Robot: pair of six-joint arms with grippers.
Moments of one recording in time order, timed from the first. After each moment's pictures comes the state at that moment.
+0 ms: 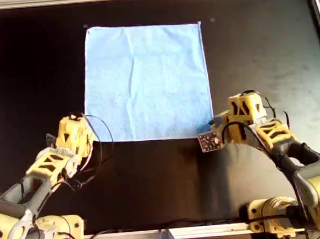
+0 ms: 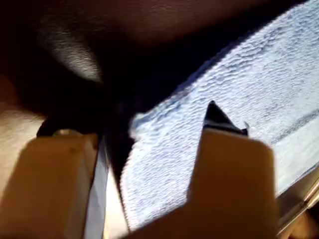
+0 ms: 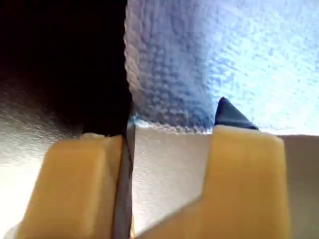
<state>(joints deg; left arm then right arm) -20.0 100.5 138.3 14.9 -4.7 -6.6 18.2 87.1 123.3 27.5 -10.6 1.1</state>
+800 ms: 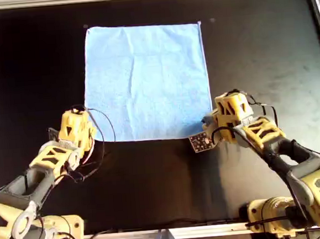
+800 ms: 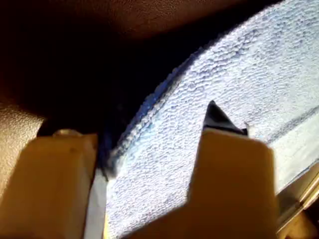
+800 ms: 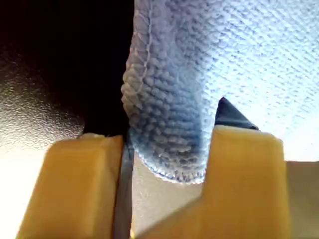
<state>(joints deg) -20.0 95.6 133.8 14.8 -4.7 -6.5 23.6 84.0 118.7 27.4 -6.5 1.3</state>
